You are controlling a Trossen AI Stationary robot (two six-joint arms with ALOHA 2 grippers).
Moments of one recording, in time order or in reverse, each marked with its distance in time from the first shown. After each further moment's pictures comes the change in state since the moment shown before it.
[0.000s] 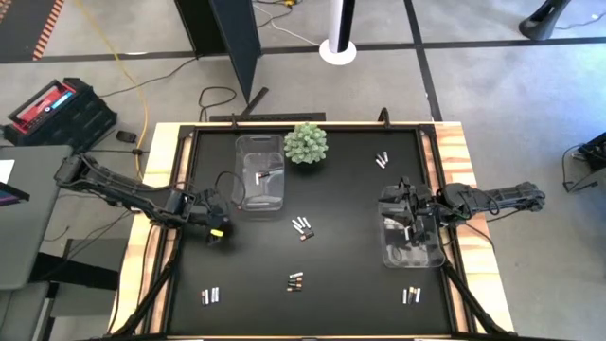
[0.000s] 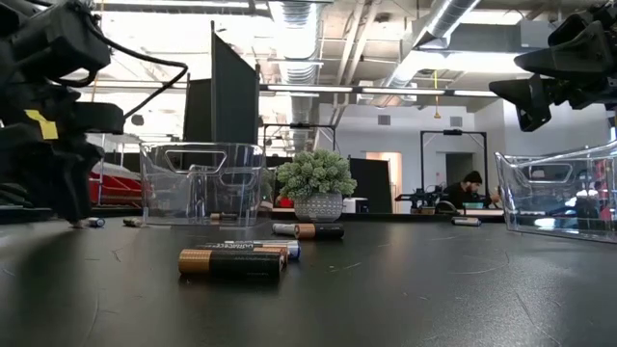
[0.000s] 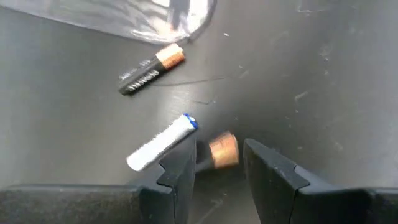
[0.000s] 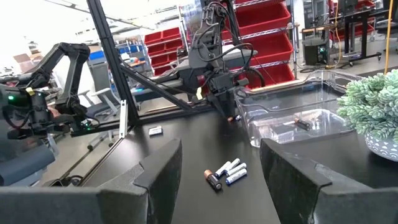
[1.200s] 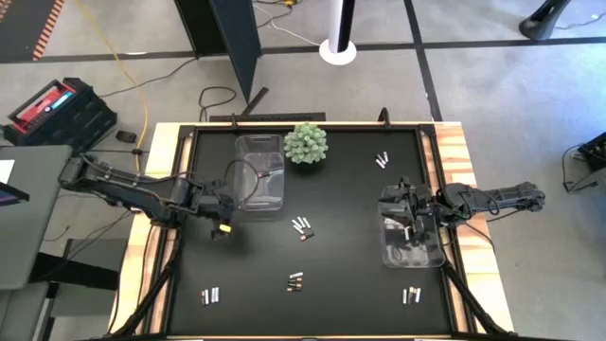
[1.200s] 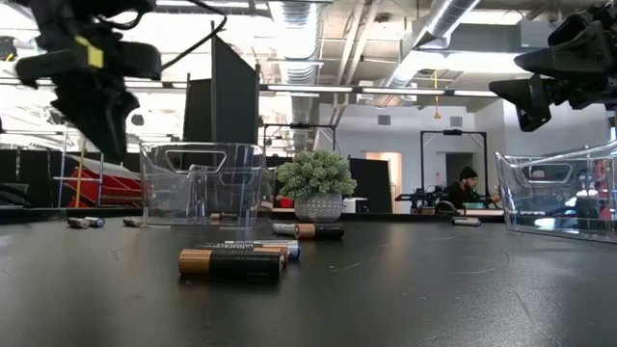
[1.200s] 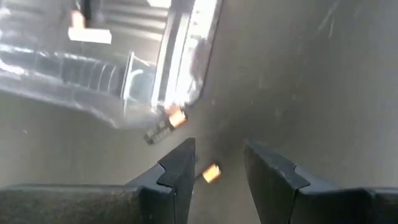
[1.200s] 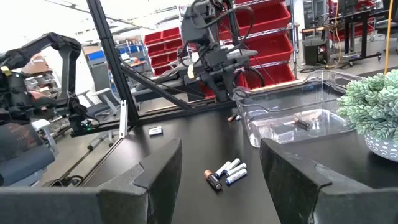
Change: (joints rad) left arm 0.054 0.146 0.351 -0.238 0.014 0.085; right arm 0.000 0.000 0.000 0.000 0.000 0.000
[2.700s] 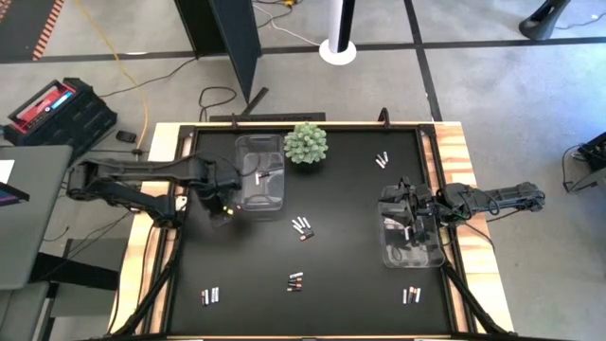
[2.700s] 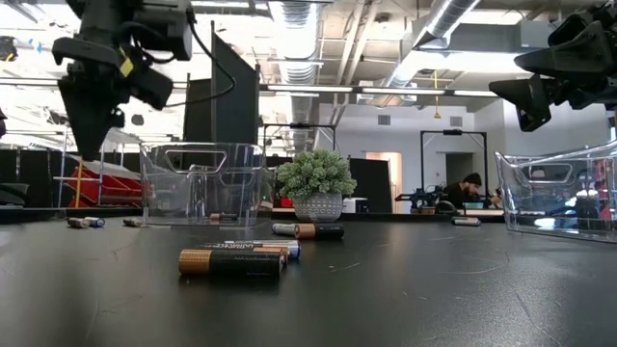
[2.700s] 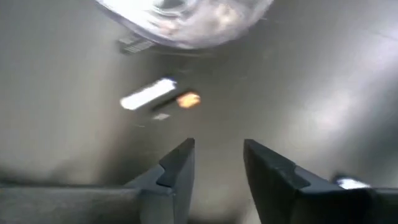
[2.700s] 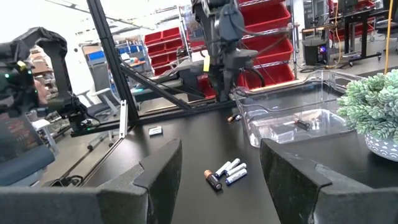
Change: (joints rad) left arm 0.336 0.163 0.155 -0.285 0.441 -0.007; right arm 0.000 0.000 0.000 0.000 0.000 0.000
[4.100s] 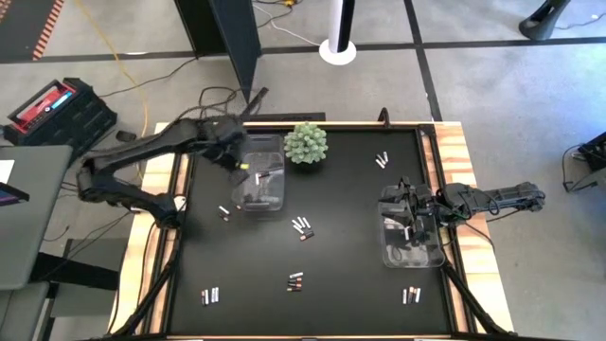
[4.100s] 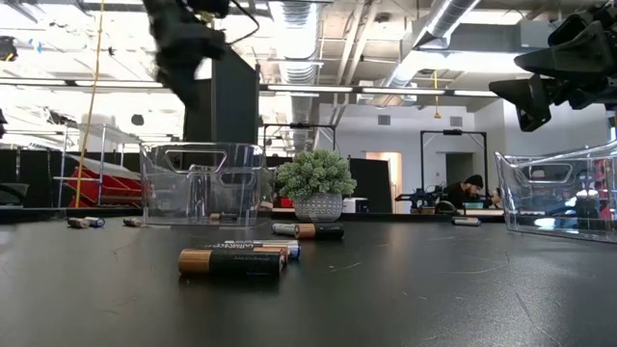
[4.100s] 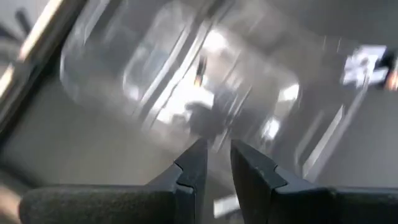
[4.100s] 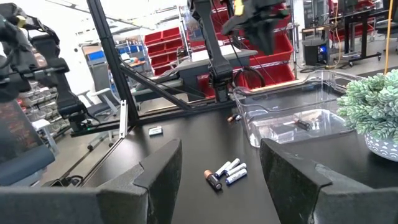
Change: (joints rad) left arm 0.246 0.094 0.423 -0.023 -0.266 0.214; right arm 0.000 0.000 0.000 0.000 0.000 0.000
